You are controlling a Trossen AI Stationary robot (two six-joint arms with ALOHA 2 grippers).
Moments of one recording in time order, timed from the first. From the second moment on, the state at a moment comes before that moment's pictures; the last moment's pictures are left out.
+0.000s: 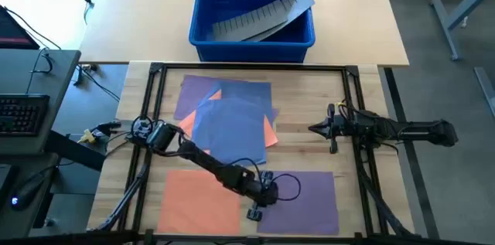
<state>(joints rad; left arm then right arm) -0.42 2.31 1.63 -0.22 -0.04 -0.12 -0.04 0.18 0.01 0.01 -0.01 0.00</state>
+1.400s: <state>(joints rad) -0.03 1.54 0.96 -0.66 -0.09 -1.28 -0.04 0.18 0.01 0.01 -0.01 0.00</state>
